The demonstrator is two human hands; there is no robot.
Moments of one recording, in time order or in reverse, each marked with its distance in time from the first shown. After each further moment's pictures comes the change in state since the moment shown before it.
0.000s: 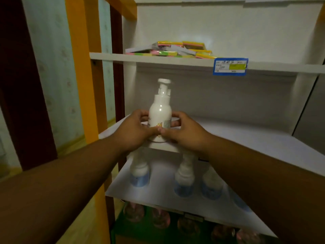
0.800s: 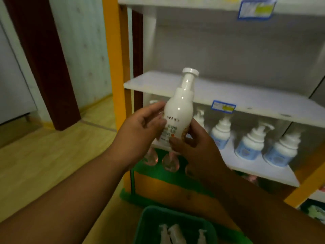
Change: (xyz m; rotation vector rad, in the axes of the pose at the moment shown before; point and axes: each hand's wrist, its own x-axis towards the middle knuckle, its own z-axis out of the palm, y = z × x) left_hand -0.184 -0.022 0.000 -0.369 0.011 0.038; right_hand -0.177 0.040 0.085 0.425 0.005 -0.030
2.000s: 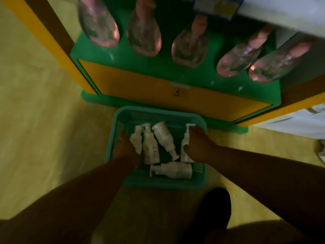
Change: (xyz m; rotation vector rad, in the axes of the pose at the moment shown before) left_hand -0.189 -0.469 0.084 0.741 -0.170 -1.190; right_hand -0.129 0.394 -0.088 -0.949 -0.505 1.122
